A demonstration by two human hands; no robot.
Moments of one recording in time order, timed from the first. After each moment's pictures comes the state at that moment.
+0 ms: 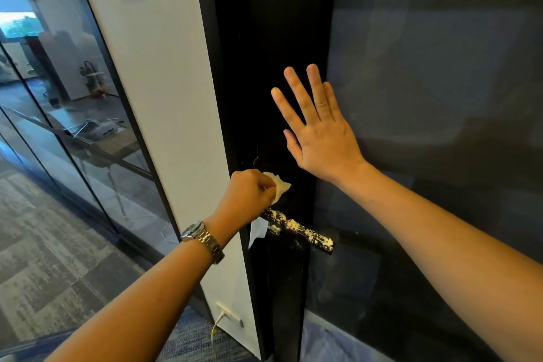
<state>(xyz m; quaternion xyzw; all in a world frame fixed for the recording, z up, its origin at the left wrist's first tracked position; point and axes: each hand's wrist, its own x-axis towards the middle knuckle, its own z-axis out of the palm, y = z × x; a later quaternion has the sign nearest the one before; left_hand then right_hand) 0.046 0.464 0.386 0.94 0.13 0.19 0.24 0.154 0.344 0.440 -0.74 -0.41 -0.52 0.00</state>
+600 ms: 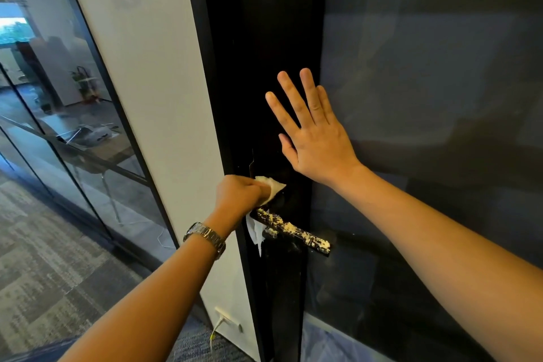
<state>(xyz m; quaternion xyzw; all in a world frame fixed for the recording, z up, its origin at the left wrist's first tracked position) 0.057 0.468 0.385 0.86 0.28 0.16 0.39 0.152 0.343 0.441 -0.75 -0.42 -0.51 0.02</state>
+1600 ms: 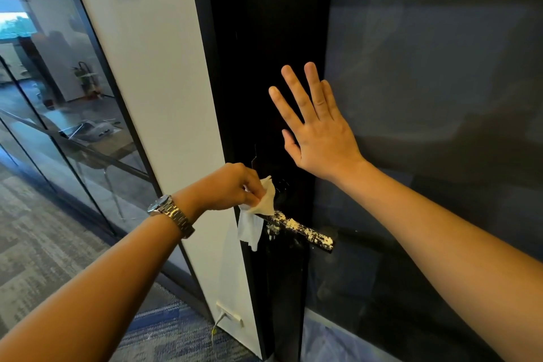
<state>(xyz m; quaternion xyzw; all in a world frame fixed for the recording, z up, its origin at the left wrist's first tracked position) 0.042 0.502 0.411 0.98 -0.03 0.00 0.19 0.152 0.344 0.441 -0.74 -0.42 -0.52 0.02</state>
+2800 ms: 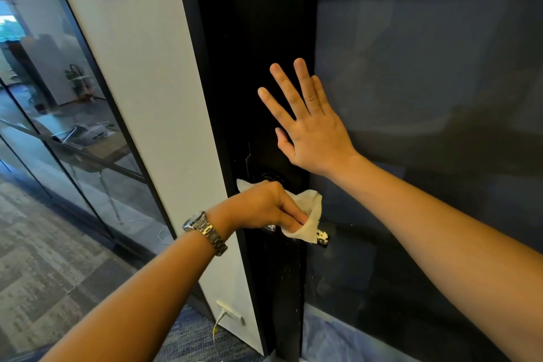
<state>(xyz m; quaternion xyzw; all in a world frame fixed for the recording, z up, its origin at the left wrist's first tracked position) 0.046 0.445 0.400 0.94 -0.08 -0.10 0.32 0.153 0.342 0.442 -0.74 -0.43 -0.51 0.02</state>
